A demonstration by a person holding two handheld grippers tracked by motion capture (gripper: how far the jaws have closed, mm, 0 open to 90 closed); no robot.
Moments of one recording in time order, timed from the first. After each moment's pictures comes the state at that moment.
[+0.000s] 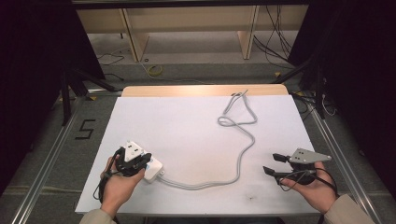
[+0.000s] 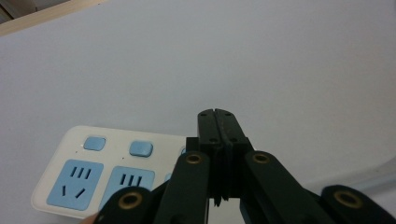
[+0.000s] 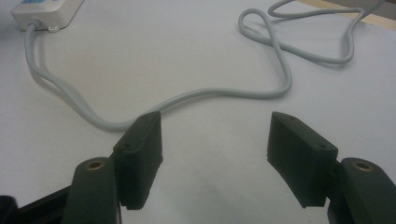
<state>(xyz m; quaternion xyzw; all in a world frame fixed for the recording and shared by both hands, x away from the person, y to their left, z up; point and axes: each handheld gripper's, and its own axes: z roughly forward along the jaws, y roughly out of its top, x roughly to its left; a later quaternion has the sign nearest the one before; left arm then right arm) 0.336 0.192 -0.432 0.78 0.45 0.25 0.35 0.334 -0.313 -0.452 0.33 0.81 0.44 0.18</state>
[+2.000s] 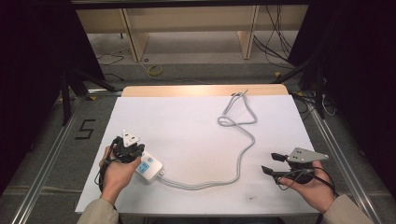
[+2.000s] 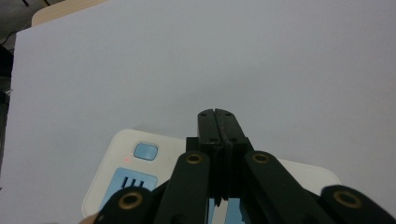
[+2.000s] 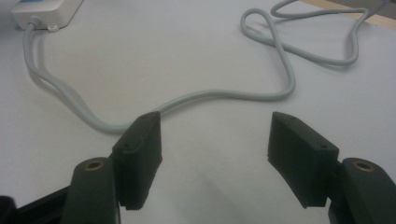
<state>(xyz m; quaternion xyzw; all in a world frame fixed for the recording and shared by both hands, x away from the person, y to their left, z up) 0.372 0.207 -0.436 0.77 0.49 0.27 0.31 0.337 -0.308 -0.453 0.33 0.81 0.44 0.18</state>
